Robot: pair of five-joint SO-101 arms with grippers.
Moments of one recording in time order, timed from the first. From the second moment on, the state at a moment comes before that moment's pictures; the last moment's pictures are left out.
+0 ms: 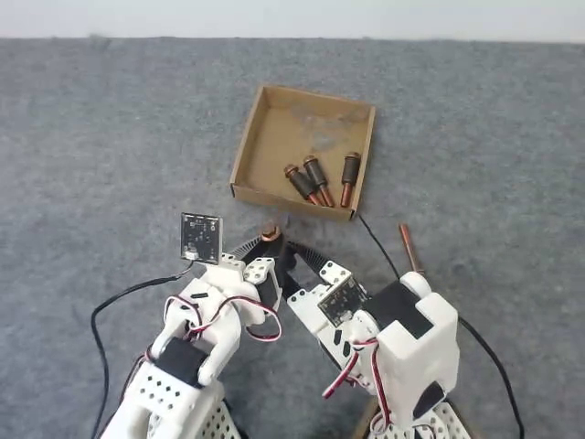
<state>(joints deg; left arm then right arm) 20.3 -86.7 97.7 31.3 28.7 -41.9 20.2 91.4 -95.0 8.0</state>
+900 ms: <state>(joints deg) 19.9 -86.2 97.8 35.2 28.4 -41.8 20.0 91.4 -95.0 8.0</state>
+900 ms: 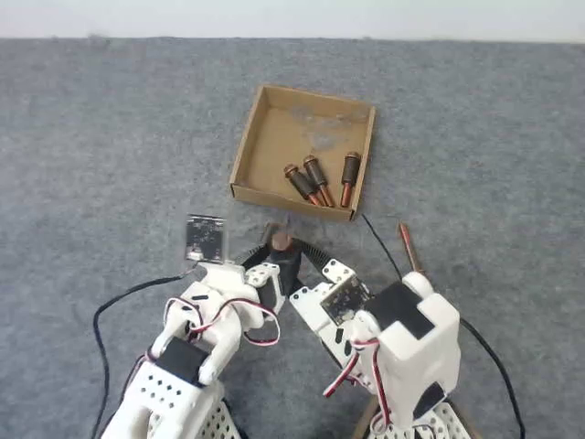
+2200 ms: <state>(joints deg) 15.3 -86.9 95.4 34.2 32.7 -40.4 19.2 91.7 -93.5 8.0</state>
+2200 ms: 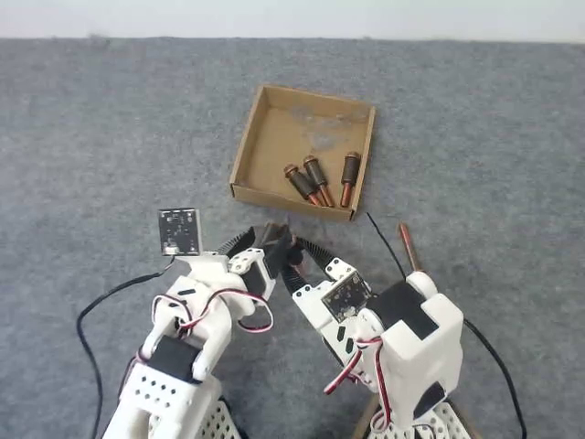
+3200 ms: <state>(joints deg) -4.7 -86.9 93.5 57.6 6.3 -38.5 19.2 91.7 -93.5 8.0</state>
